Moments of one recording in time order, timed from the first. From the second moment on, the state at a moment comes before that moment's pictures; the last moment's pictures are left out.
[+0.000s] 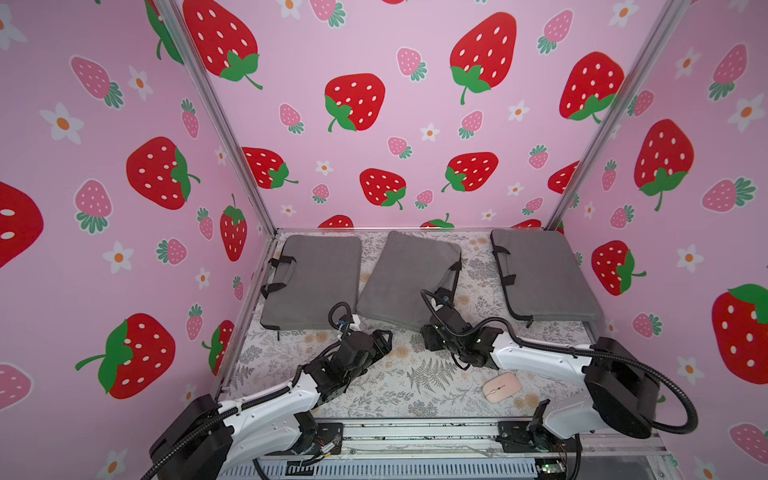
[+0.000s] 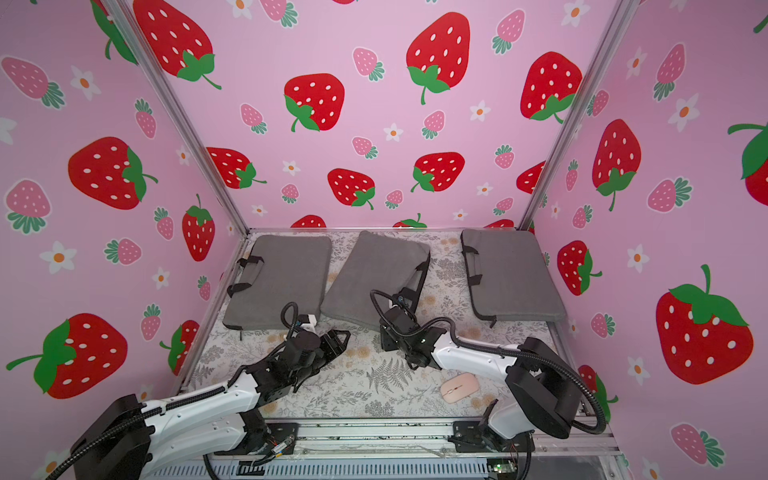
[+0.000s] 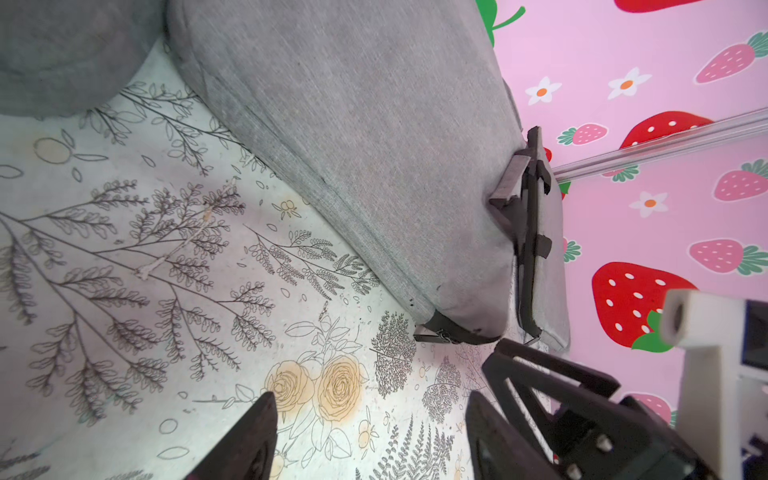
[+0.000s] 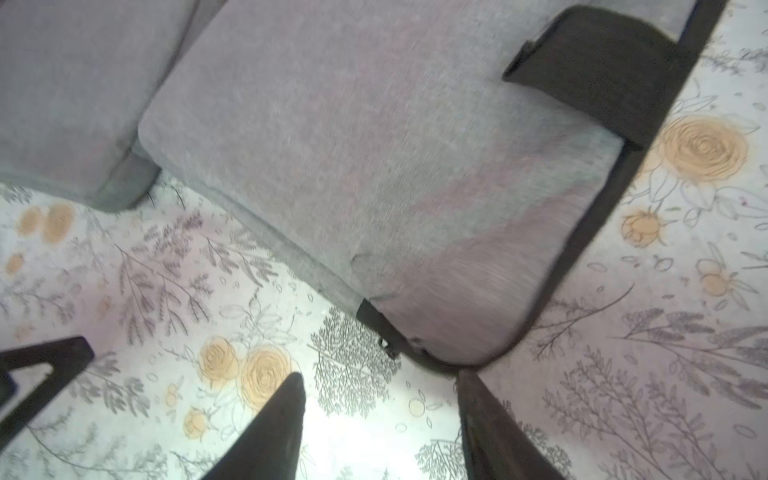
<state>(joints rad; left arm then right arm) -0.81 1.02 0.32 0.11 -0.20 -1.20 1.06 1.47 0.76 -0.16 0.29 0.62</state>
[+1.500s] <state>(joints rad) -0.81 1.09 0.30 0.12 -0.20 -1.21 1.10 1.72 0.82 -0.11 0.41 0.68</state>
